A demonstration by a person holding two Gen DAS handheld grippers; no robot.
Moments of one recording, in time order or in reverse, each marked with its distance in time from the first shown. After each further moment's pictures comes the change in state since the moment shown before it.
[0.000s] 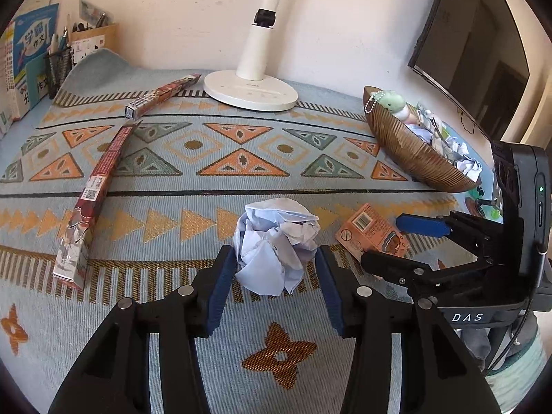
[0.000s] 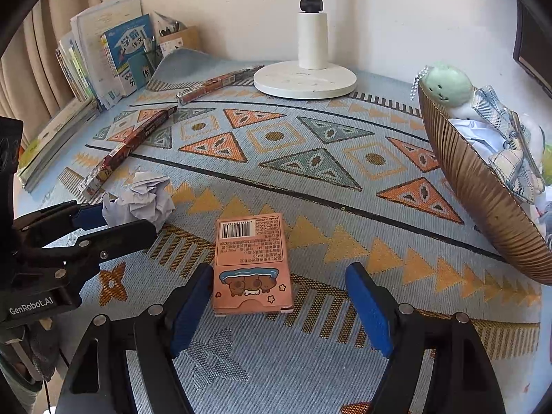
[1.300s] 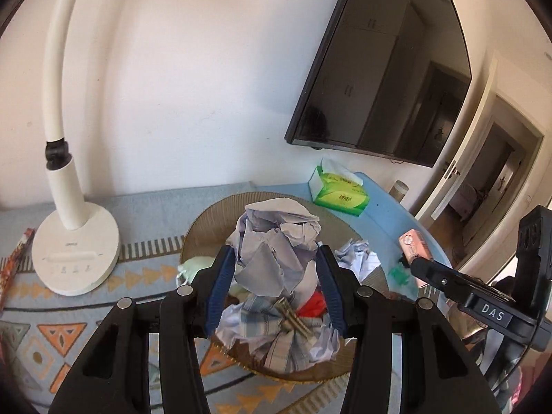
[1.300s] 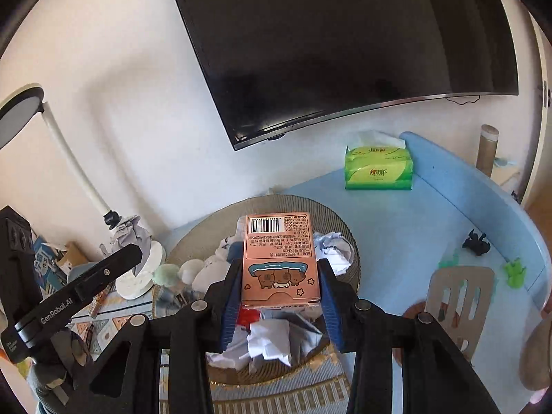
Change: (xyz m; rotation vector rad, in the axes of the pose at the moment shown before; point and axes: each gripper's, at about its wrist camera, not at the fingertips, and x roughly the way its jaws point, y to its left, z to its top) left arm 0.064 -0.182 0.184 0.157 -0.137 -0.296; right arm -0.166 -0.223 0.028 0.595 -0.353 -0.275
